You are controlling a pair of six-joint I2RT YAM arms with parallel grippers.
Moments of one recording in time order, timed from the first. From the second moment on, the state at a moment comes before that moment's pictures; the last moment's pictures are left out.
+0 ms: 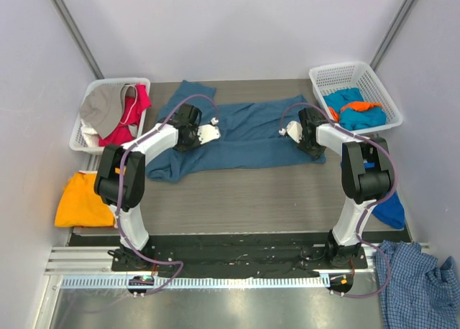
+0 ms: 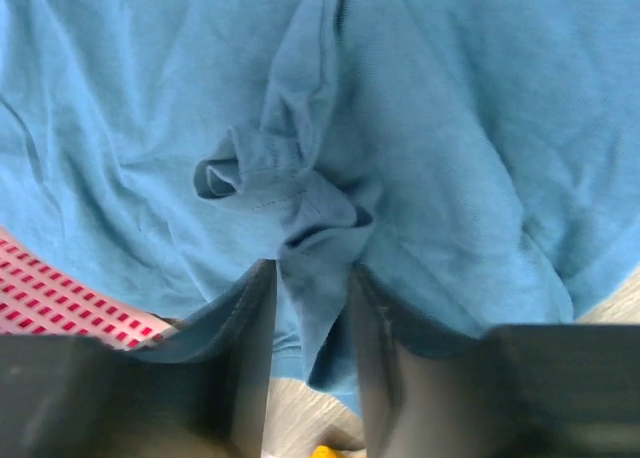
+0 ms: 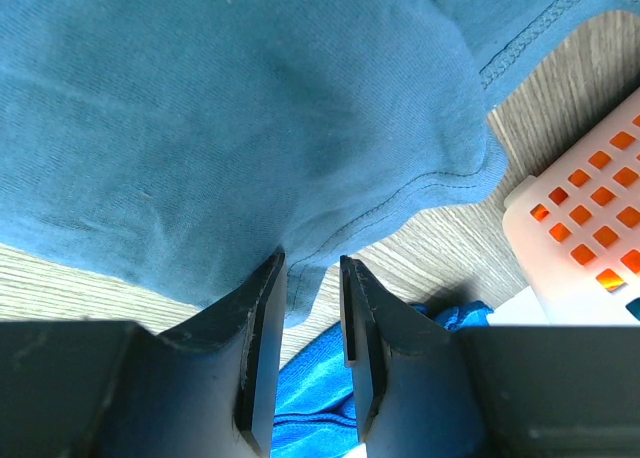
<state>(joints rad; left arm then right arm) -0.37 1.84 1.30 -0.56 -0.08 0.92 0.16 1.86 1.19 -0.55 0.28 -0.81</state>
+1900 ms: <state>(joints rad) -0.27 2.06 1.54 -0.21 -0.39 0.92 0.16 1.84 1.14 -0.52 0.29 -0.81</state>
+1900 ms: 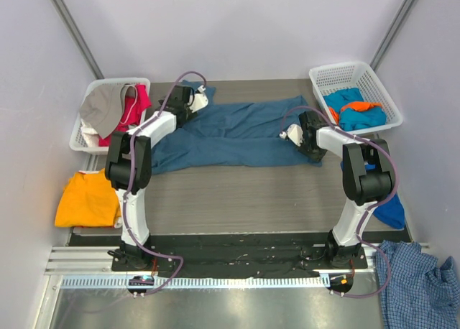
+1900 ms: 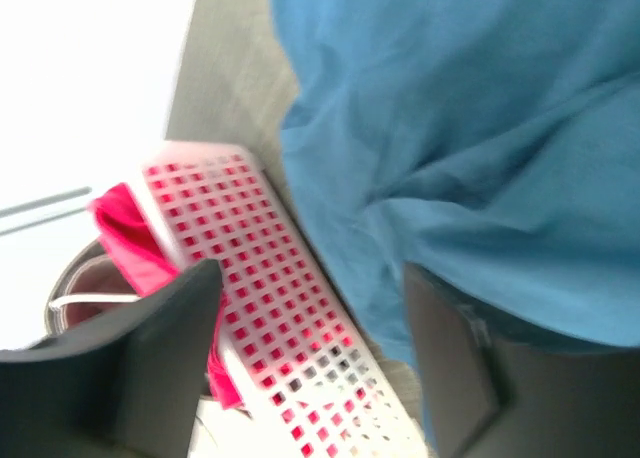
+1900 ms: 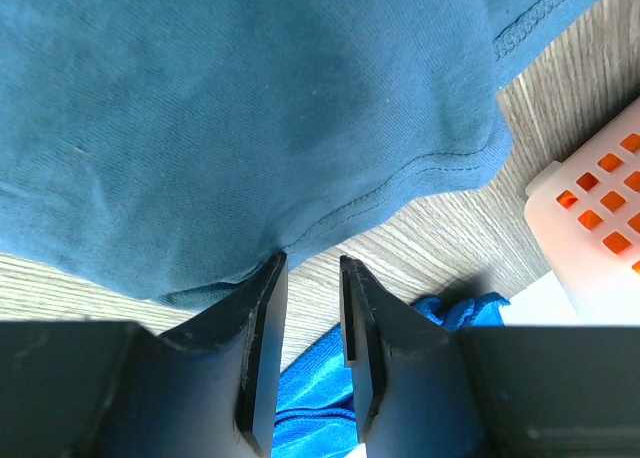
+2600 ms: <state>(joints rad) -0.28 1.66 1.24 -0.22 -0.43 0.79 0.16 1.70 1.12 -0.51 0.27 -0.74</state>
